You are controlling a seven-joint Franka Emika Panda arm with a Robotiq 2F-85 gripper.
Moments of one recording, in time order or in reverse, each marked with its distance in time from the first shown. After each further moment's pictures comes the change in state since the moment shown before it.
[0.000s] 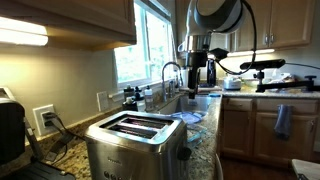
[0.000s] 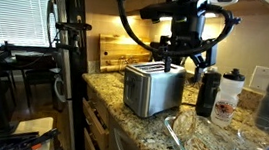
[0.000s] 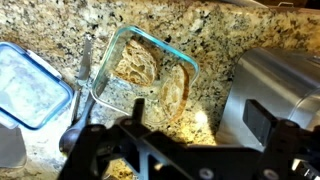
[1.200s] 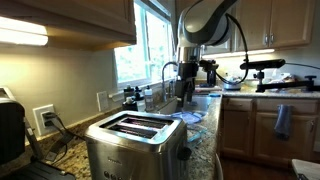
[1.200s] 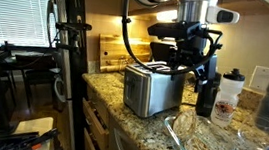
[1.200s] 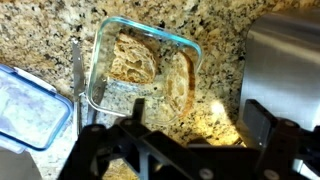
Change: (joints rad) arm -0.005 0.128 0.029 0.043 0.031 0.086 0.196
